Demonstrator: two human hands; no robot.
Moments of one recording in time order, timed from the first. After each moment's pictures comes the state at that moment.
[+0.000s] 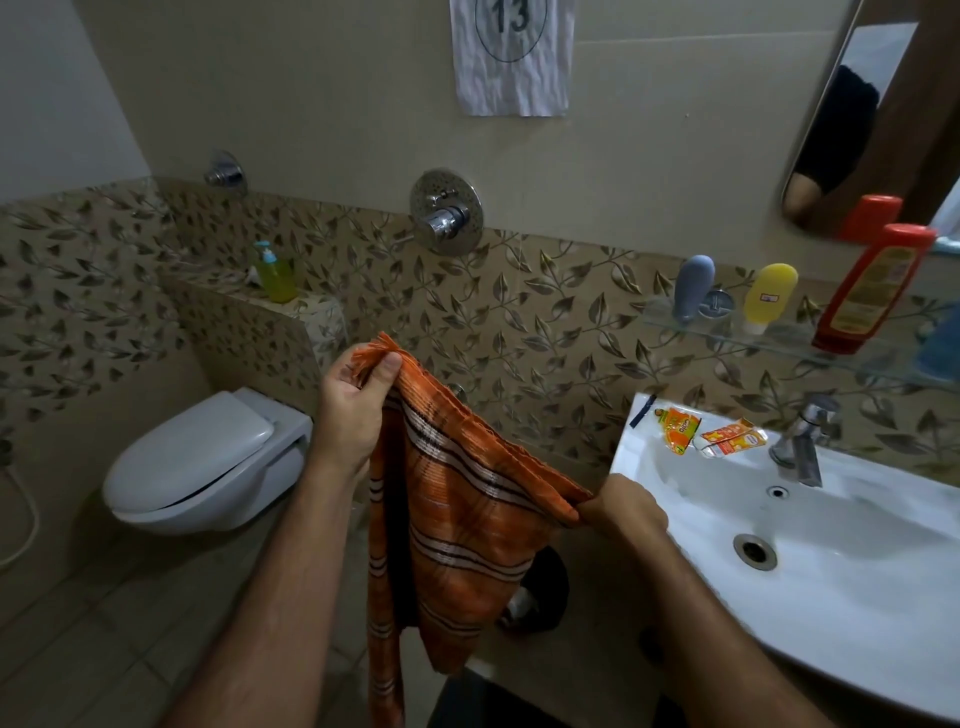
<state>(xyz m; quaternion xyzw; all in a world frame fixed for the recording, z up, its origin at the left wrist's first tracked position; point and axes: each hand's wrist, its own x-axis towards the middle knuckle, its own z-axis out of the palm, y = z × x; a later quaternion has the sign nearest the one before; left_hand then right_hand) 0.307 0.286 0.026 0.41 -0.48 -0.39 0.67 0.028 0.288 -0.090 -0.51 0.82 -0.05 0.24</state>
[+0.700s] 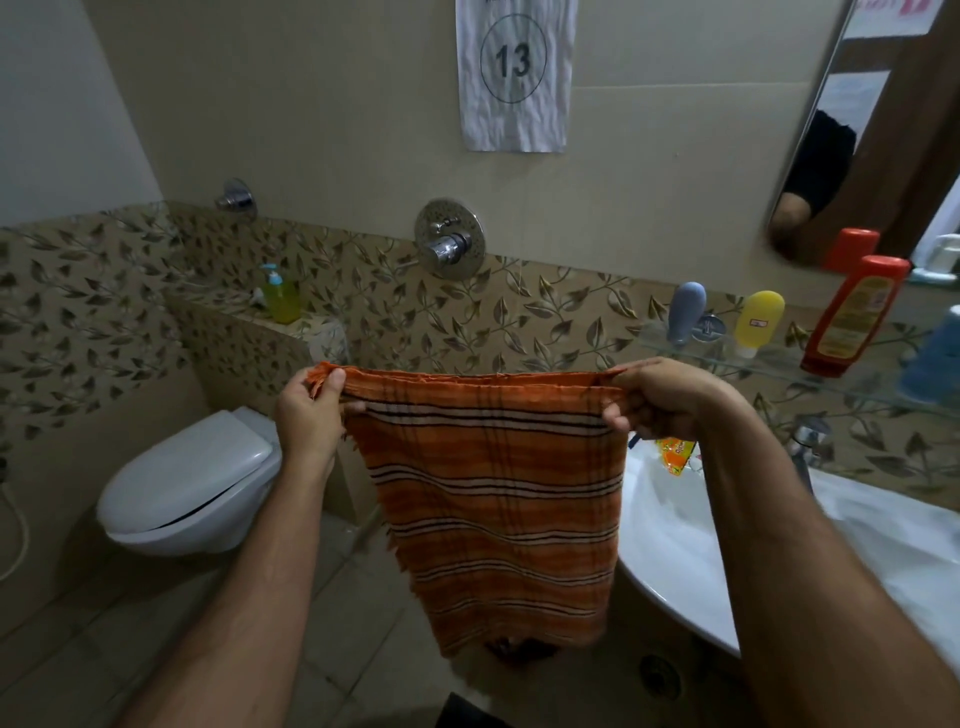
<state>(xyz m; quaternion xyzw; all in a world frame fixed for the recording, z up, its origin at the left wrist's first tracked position) 0.360 0.246 0.001 0.57 -0.42 -0.25 0.65 -0.003 0.276 0.087 -0.49 0.61 -0.30 0.55</state>
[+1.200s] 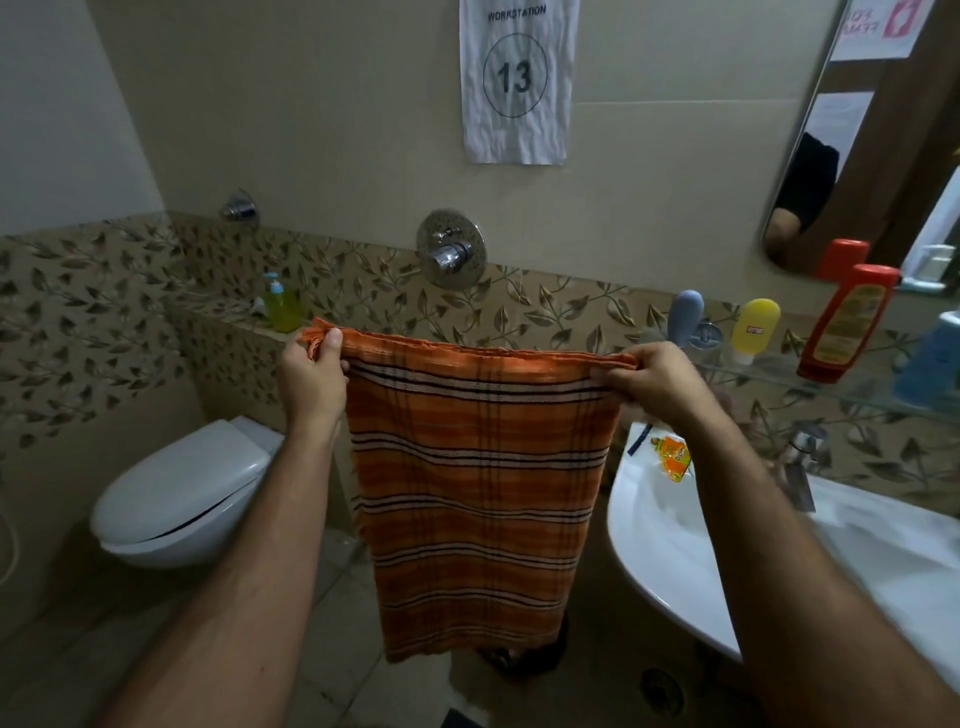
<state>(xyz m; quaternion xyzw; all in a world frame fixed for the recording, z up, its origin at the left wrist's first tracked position) 0.358 0.232 0.040 0.56 -0.41 -0.20 0.69 0.007 0.277 0.076 -0.65 0.62 -0.37 0.25</state>
